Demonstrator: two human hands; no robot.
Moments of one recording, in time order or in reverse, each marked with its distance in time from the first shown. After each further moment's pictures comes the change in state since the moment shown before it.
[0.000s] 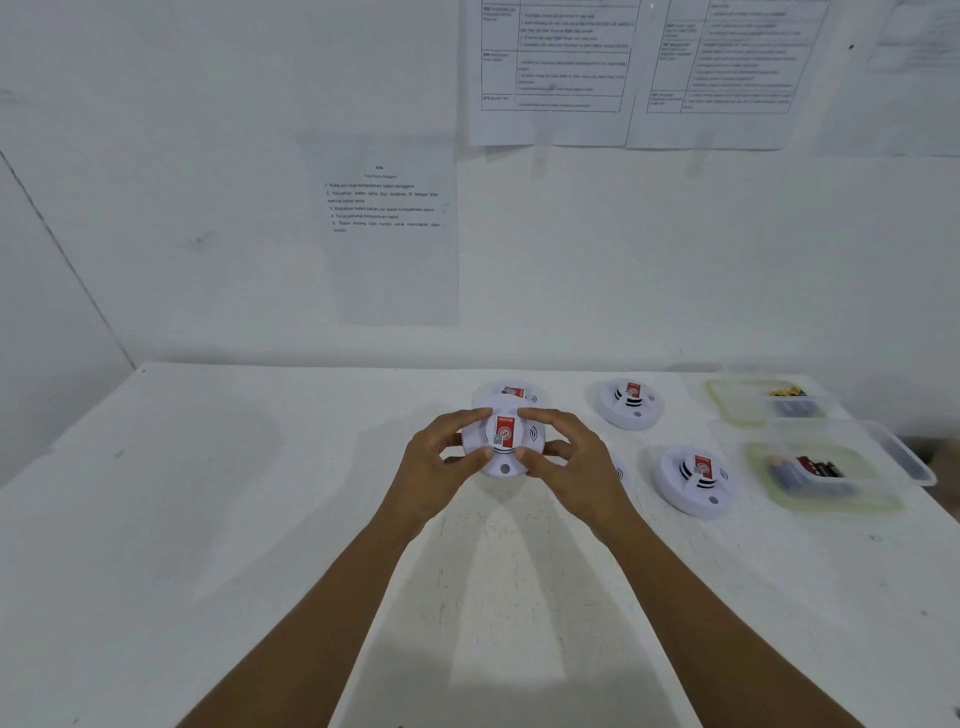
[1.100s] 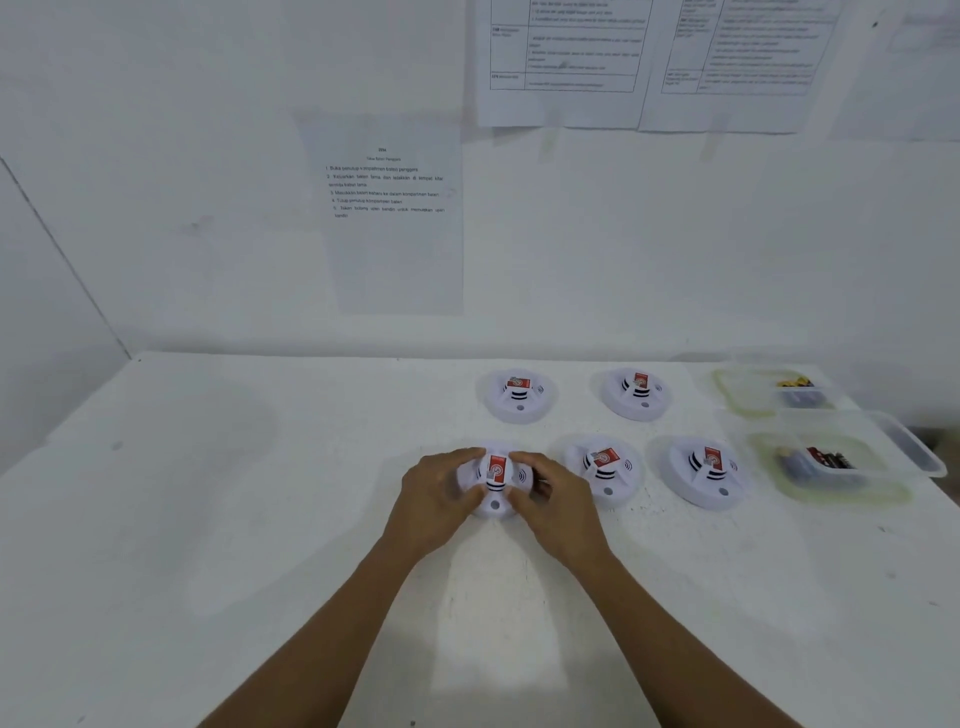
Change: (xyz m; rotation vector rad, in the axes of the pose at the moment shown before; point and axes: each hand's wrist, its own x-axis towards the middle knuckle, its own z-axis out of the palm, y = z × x) left_hand -0.024 -0.046 -0.005 0.296 -0.047 0.051; right_hand -0.028 0.042 0.038 -0.176 -0.001 -0.008
